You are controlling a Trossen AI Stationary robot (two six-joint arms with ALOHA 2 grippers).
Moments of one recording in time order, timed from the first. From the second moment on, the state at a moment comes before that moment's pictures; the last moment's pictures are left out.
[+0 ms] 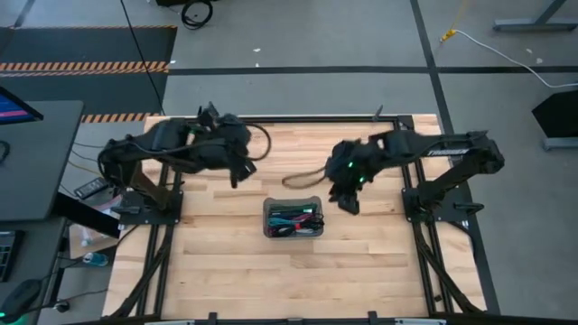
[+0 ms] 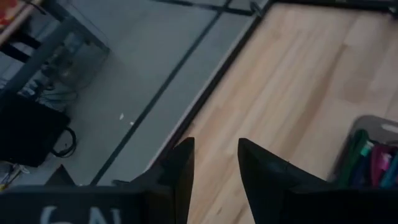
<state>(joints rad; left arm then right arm) -0.14 1.65 2.20 -1.57 -0.80 -0.42 0.05 1.42 1.48 -1.04 -0.21 0.35</state>
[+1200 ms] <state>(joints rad) -0.14 1.52 2.20 -1.57 -0.87 -0.40 0.15 1.77 1.46 -1.02 -0.10 0.28</state>
